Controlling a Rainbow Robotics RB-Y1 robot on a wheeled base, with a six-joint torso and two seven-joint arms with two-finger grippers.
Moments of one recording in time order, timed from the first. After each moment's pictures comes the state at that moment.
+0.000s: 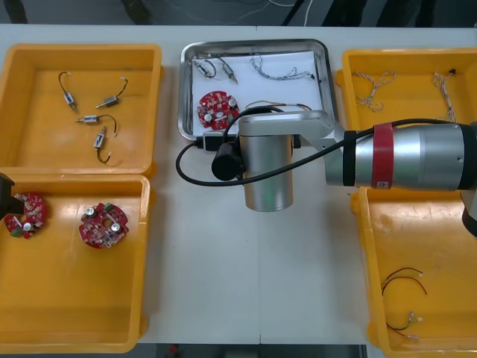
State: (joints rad) right arm -1.29 -0.49 1.43 -1.46 -0.32 1.19 1.51; left arm -0.07 0.96 0.31 -2.29 1.03 1.88 -0.93
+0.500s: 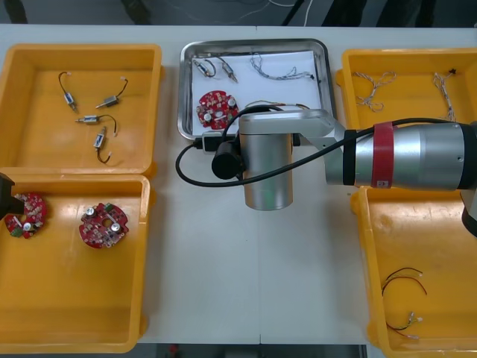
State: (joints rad) right arm -1.29 -0.49 1.43 -1.46 -0.32 1.18 1.54; left arm -0.07 0.96 0.31 -2.29 1.03 1.88 -0.93
